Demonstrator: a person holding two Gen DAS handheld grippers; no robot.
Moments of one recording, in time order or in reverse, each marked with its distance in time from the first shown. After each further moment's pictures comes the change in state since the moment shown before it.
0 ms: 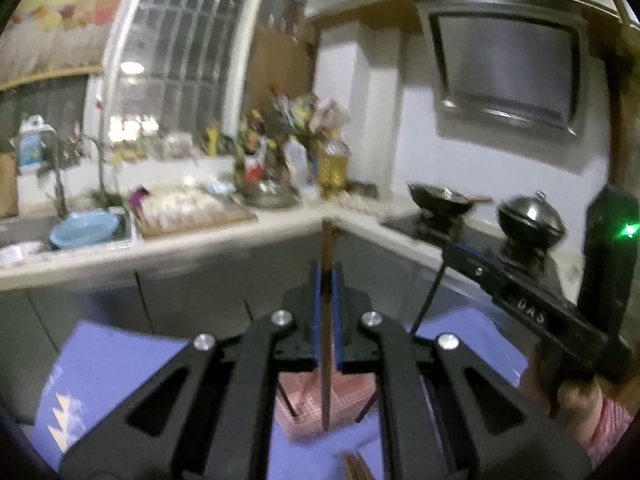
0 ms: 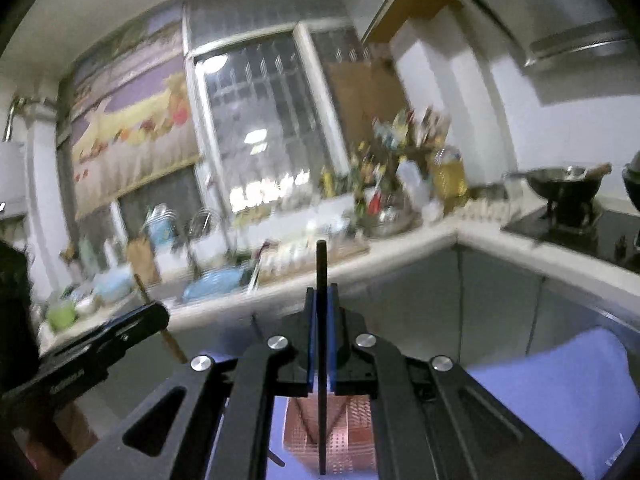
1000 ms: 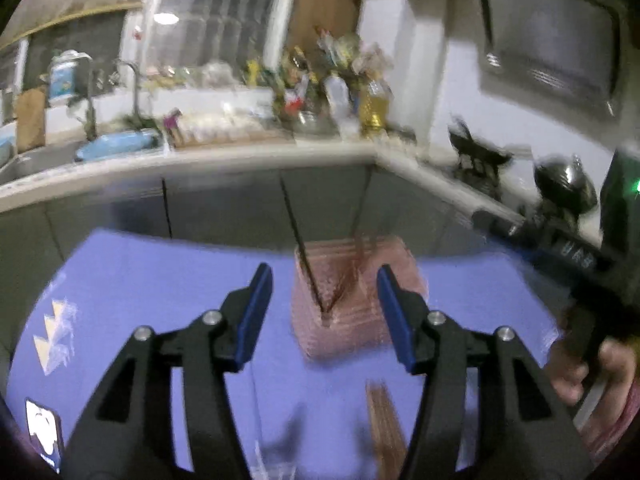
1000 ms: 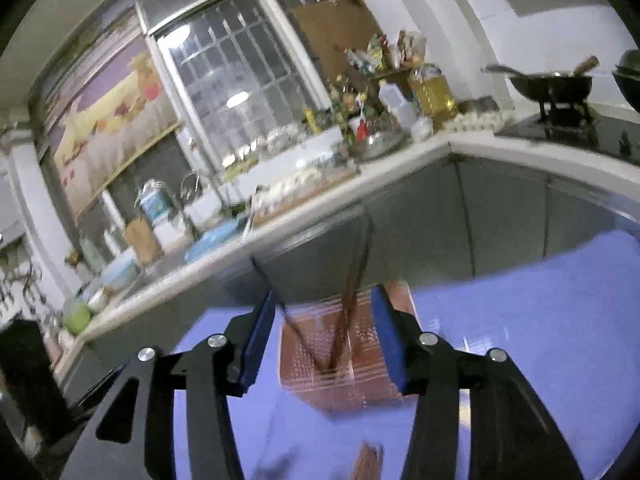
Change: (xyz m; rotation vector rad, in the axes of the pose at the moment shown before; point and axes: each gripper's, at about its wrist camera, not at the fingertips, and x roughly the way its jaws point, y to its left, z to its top) left arm -0.004 0.013 -0.135 -0.081 0.249 0.060; right arm 0.005 -0.032 -0.097 0.154 0.253 0.032
